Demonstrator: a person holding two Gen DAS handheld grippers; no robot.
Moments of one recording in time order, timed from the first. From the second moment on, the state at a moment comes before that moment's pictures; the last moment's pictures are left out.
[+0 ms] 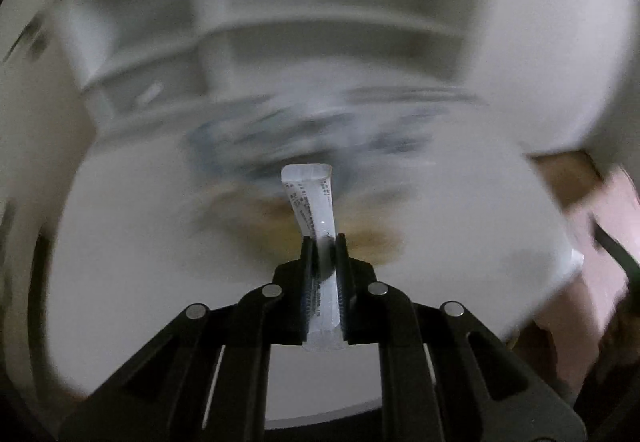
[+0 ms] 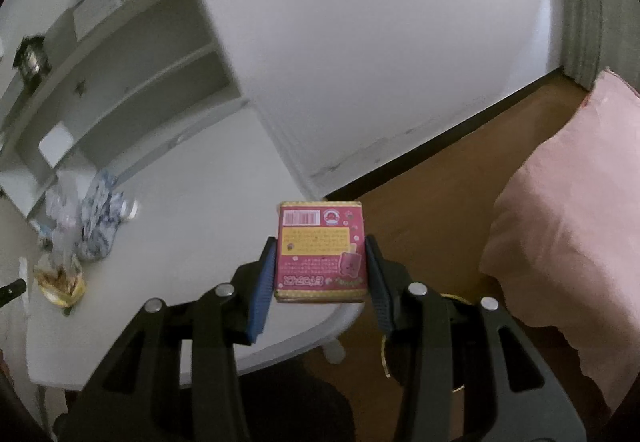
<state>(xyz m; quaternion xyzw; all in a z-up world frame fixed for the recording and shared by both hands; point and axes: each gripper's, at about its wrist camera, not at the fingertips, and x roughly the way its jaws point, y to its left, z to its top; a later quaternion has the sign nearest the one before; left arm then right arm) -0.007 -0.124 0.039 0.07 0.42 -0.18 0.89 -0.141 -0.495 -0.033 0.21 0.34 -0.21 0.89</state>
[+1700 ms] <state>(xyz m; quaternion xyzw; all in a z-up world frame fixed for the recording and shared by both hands) -0.164 -0.514 -0.143 0.24 0.40 -0.58 0.67 -0.284 -0.638 -0.139 0.29 0.39 -0.40 0.78</state>
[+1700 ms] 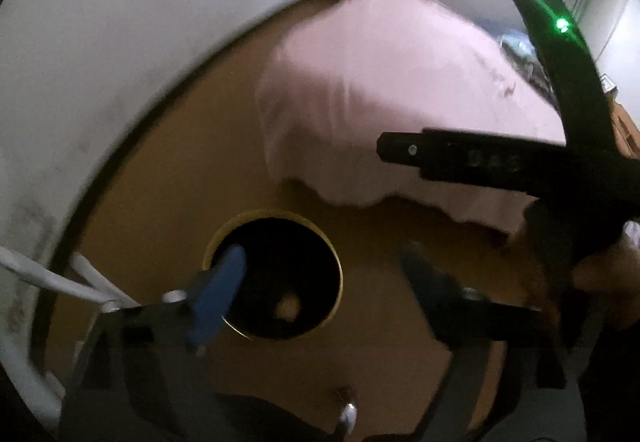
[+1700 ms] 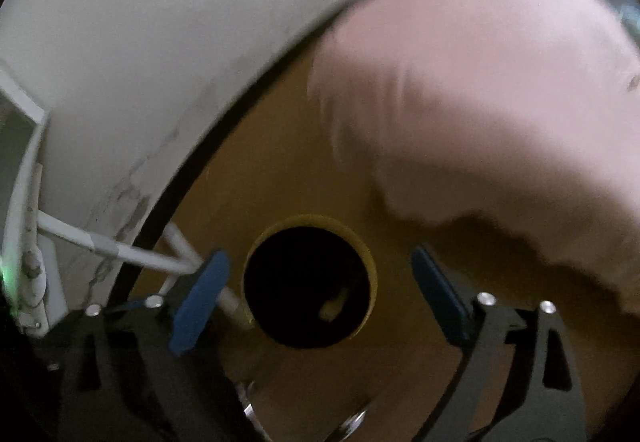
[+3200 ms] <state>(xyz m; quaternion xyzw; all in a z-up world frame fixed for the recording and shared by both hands) 0.071 0.060 -0.027 -0.09 0.47 -0.12 0.87 0.122 -0.152 -0.001 -0.10 0.39 0.19 0.90</state>
